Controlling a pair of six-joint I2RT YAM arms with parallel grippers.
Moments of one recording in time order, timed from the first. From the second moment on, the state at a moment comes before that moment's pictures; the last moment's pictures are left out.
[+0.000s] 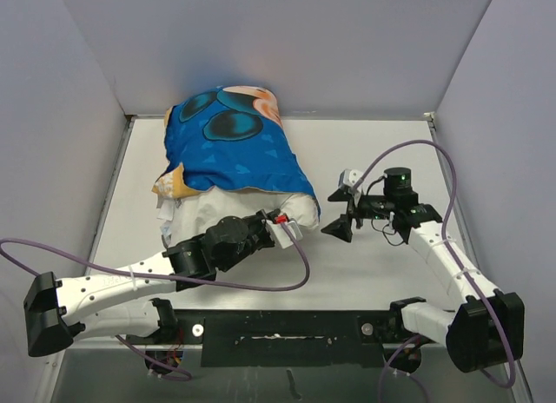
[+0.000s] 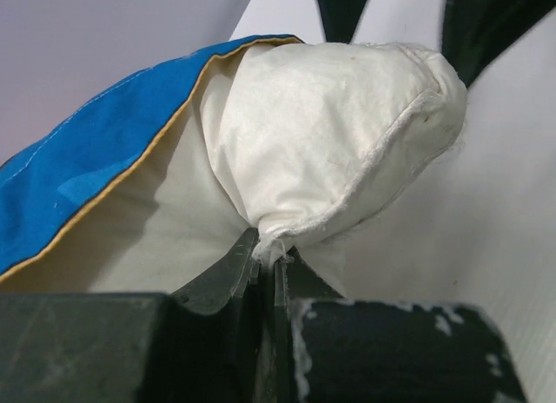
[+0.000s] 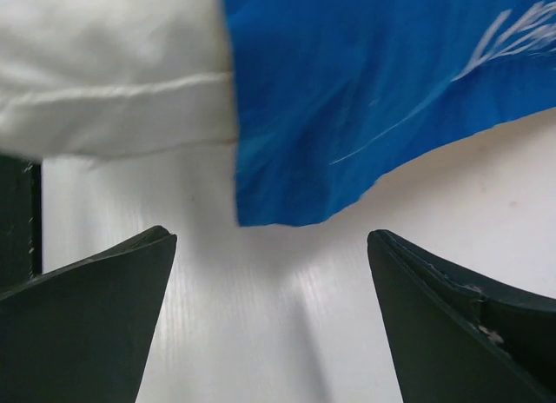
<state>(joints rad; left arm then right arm) -1.16 1.04 0.78 0.06 -0.35 0.53 0.19 1.10 0.77 -0.38 -1.02 -0.66</state>
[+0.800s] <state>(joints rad) -1.13 1.07 0.91 -0.11 -0.27 0.50 0.37 1.26 0.91 -0.30 -0.83 -0.70</state>
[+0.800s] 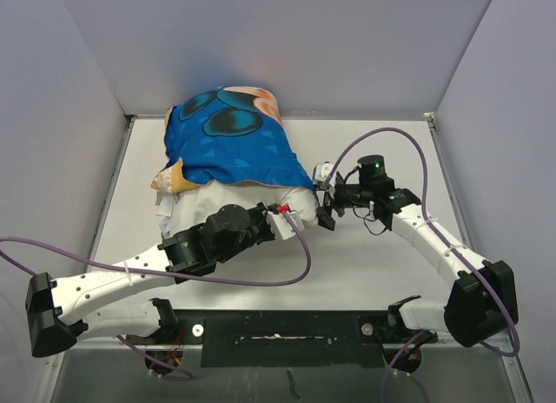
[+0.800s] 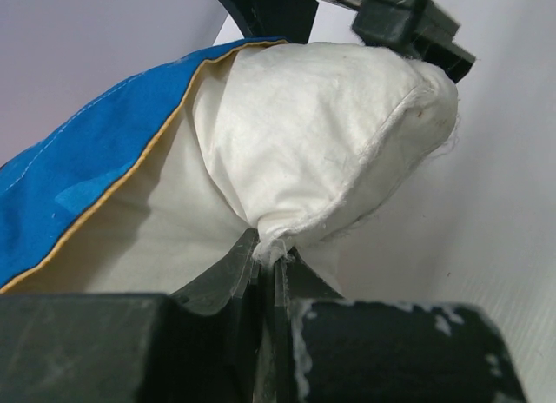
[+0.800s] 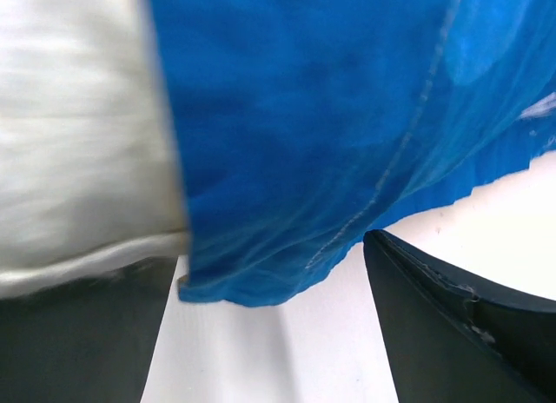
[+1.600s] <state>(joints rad) -1.04 1.06 1.07 -0.17 -0.09 0.45 0.28 1.34 1.46 -0.60 -1.22 -0.61</state>
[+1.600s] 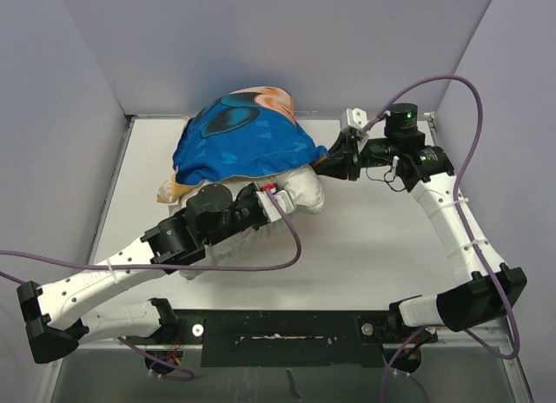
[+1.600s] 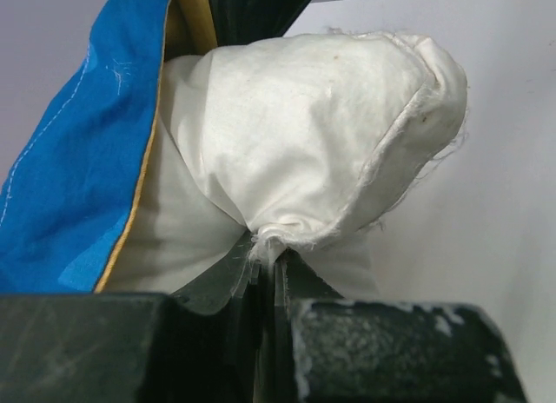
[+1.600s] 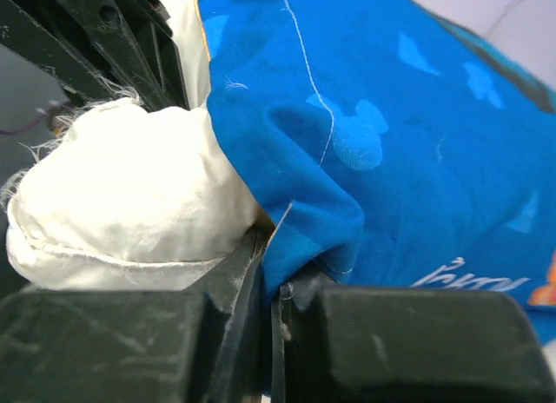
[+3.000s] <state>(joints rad) -0.62 1.05 0.53 0.52 -0.18 -0.50 0.75 1.70 1.84 -0.74 -0.91 -0.22</state>
